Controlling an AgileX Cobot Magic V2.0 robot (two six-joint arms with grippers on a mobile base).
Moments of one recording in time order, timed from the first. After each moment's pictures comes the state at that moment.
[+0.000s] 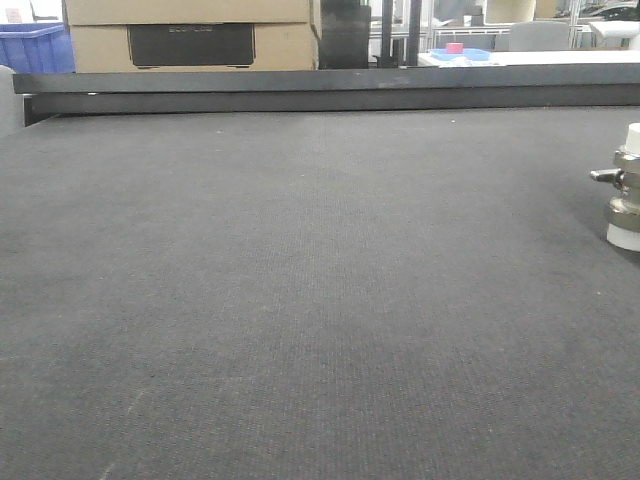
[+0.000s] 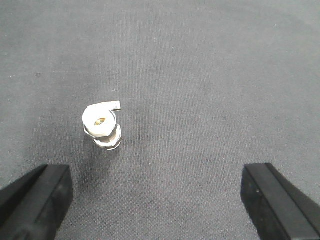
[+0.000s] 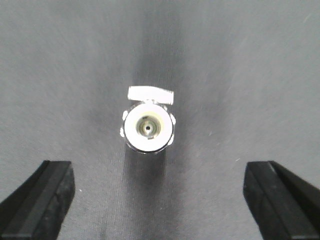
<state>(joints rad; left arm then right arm) 0.01 1.00 -1.14 0.01 0.99 0.00 0.07 1.56 -1.50 0.04 1.19 -0.09</state>
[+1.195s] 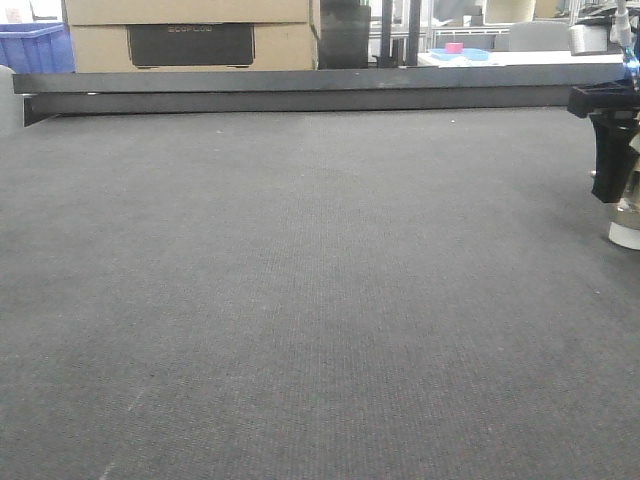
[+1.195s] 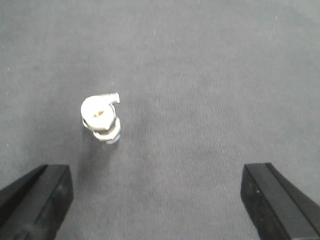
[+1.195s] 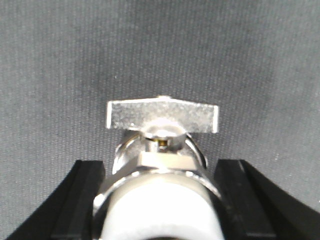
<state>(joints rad) 0.01 1.00 -1.14 0.01 1.02 0.00 0.06 1.88 -1.51 0.08 1.13 -0.11</state>
